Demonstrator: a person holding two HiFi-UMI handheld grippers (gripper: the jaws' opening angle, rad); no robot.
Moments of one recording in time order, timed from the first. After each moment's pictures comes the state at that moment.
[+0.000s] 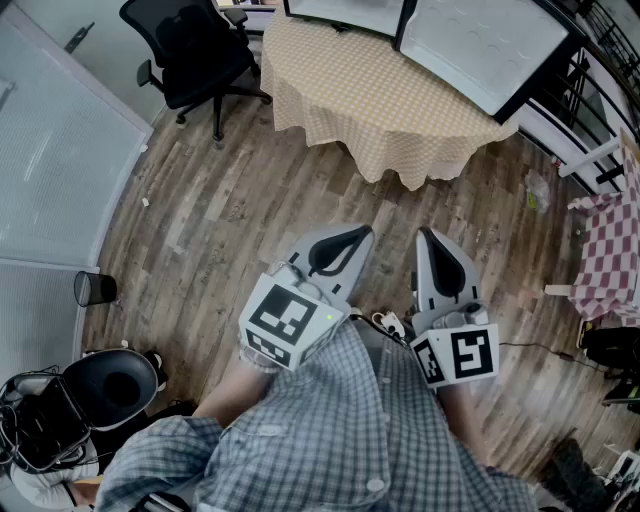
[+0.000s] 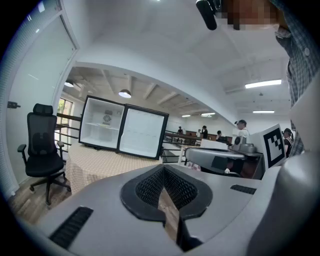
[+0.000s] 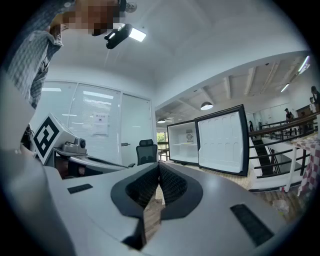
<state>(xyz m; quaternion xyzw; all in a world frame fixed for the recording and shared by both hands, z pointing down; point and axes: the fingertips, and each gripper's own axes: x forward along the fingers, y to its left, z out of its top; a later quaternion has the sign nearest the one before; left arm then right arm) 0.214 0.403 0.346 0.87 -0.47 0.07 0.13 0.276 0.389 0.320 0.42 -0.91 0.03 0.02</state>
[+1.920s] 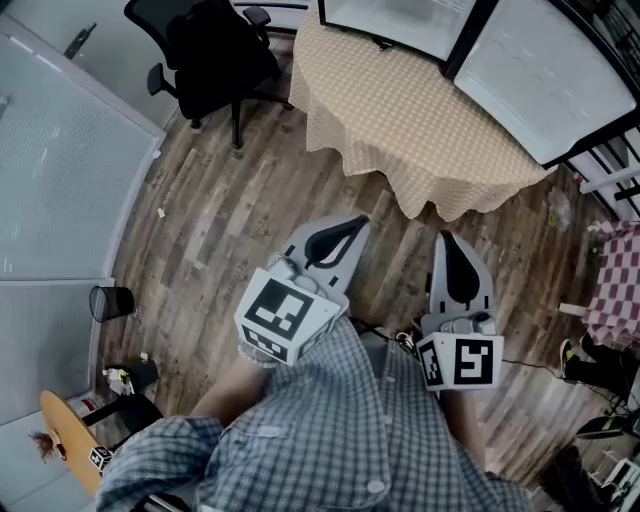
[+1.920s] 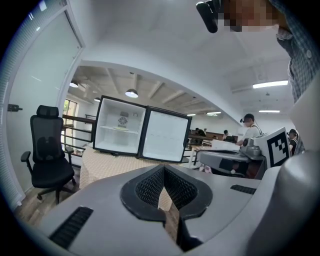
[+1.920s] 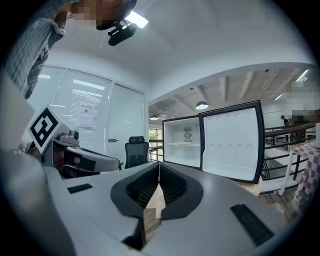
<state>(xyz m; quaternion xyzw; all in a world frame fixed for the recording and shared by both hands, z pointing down) 0.055 0.279 0.339 0.86 -0.49 0.08 0.13 0.153 0.267 0.318 0.47 -0.88 0.02 0.04</state>
